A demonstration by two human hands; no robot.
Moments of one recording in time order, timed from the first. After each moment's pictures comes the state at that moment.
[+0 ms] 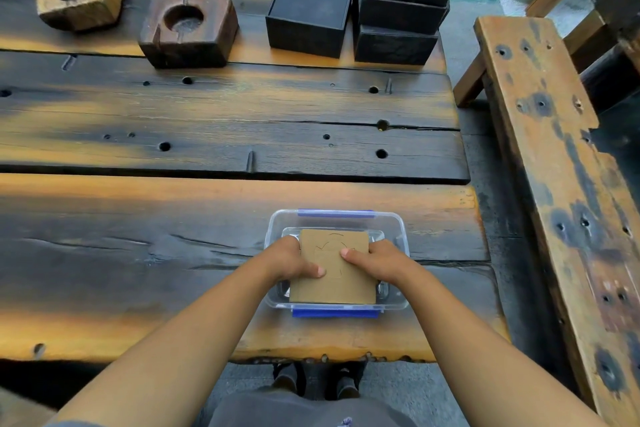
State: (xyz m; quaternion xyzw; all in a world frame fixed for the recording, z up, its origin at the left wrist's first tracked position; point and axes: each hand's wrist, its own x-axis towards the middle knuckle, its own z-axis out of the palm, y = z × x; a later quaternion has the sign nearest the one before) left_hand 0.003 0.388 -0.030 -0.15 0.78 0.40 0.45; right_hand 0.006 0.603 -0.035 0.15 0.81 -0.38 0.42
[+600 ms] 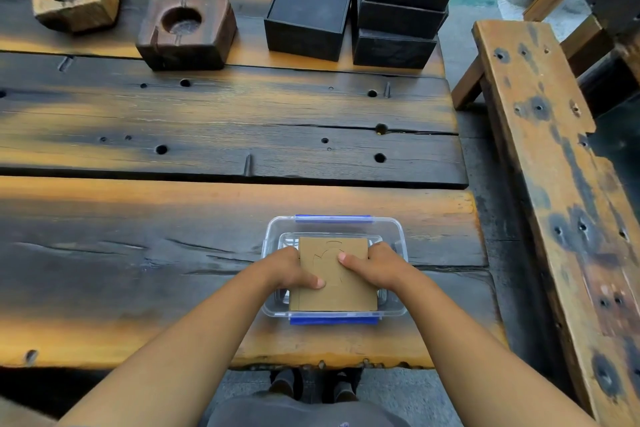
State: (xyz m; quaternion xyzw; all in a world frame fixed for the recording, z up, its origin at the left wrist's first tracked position) left_hand 0.003 0.389 -0.035 -0.12 0.76 0.40 0.49; right_hand 0.003 0.602 -0.035 0.13 0.83 -0.33 0.43
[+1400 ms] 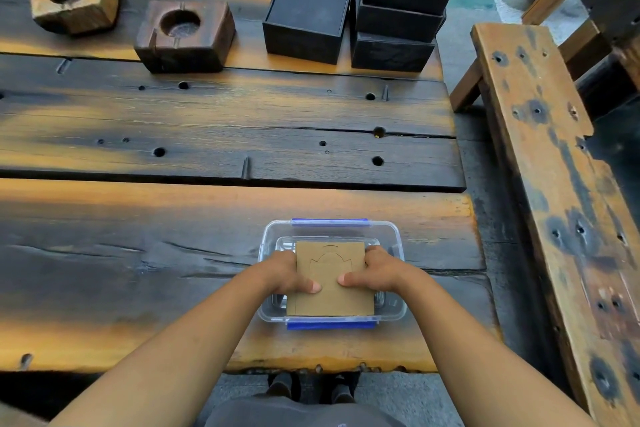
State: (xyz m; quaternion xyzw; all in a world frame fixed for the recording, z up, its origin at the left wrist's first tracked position) left_hand 0.001 0.393 -0.031 -0.11 0.80 0.32 0.49; right_hand -0.004 0.607 -0.028 0.09 0.82 -0.30 0.48
